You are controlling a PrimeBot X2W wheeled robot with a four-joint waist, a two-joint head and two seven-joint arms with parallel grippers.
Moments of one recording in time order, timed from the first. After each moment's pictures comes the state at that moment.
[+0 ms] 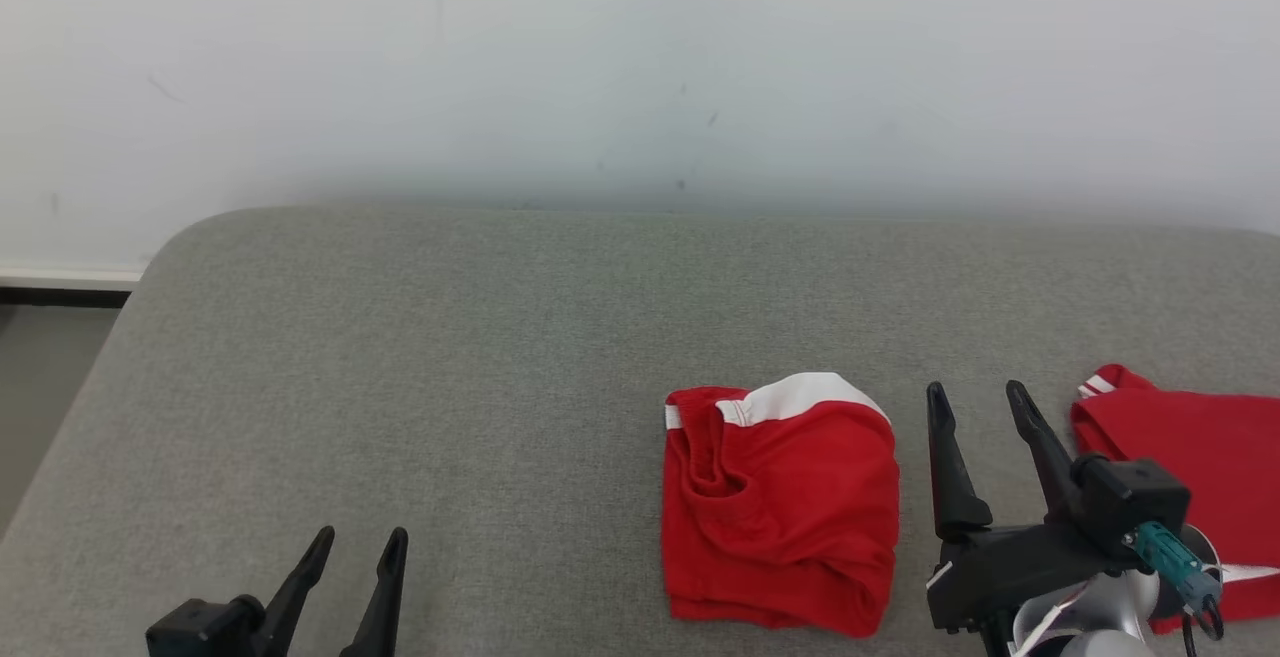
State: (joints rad) left arm 0.03 0.25 -0.30 0.08 -0.42 -0.02 -0.09; right arm -0.04 -0.05 0.10 -0.01 0.25 -0.13 -0.02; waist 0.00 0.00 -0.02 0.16
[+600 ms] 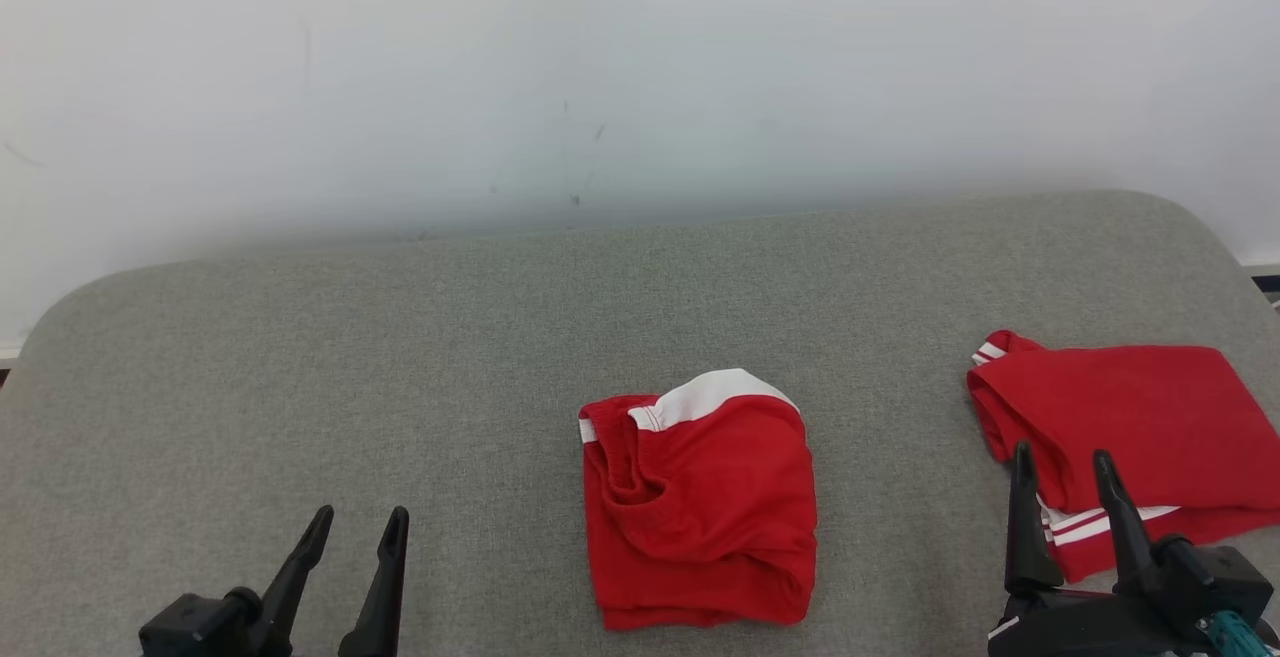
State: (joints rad) left arm 0.04 0.25 -0.30 0.04 -0.41 0.00 -0.12; right arm 0.09 -0.05 -0.01 0.03 0.29 -0.13 -0.20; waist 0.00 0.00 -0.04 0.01
